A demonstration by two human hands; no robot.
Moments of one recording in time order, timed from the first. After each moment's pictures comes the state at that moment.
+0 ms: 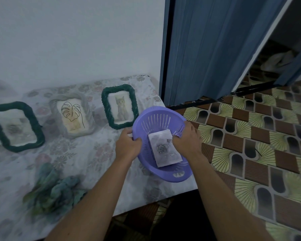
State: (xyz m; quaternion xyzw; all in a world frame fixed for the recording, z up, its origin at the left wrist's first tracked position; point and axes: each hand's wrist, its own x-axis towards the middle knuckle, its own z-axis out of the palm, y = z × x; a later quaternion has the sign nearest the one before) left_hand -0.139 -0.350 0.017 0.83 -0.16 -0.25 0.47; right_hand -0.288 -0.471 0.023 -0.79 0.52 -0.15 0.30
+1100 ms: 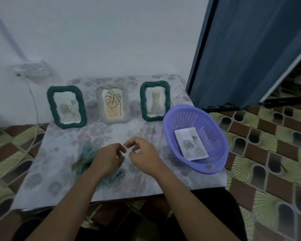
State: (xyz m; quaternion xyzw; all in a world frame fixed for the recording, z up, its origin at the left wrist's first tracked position) left_hand -0.065 -0.171 0.020 0.90 -0.33 -0.21 0.20; right_hand -0.182 -0.282 0.037 -0.79 0.22 -0.09 0.56
